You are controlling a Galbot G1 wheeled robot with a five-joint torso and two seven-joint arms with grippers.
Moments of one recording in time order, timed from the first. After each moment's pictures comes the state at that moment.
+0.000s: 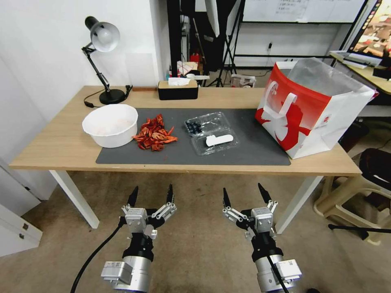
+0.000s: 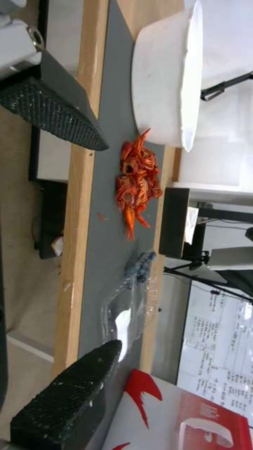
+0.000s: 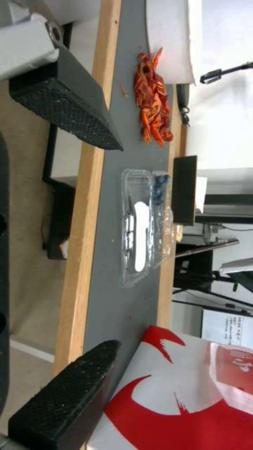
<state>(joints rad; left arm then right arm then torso) 1.77 -1.28 -0.19 -2.27 -0.17 -0.18 -0.33 -1.85 1.54 0.34 2.28 -0.15 0.11 0.02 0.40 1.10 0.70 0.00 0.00</state>
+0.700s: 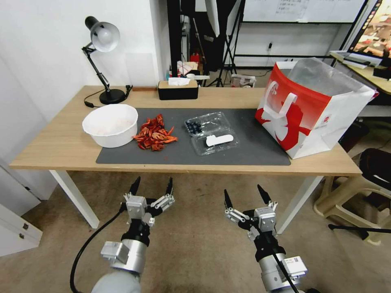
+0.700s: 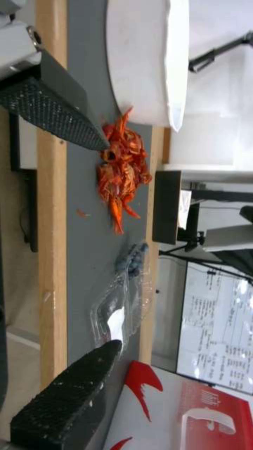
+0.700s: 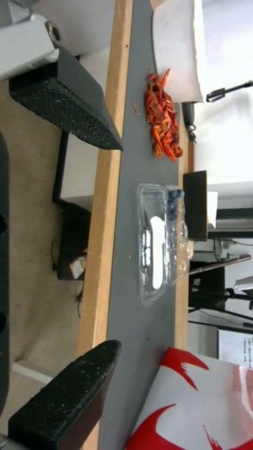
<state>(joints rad) 1.59 -1.13 -0.21 -2.19 -0.33 -0.16 -0.30 -1.83 1.47 0.36 2.24 -0.02 0.10 -0.02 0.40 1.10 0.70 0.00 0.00</state>
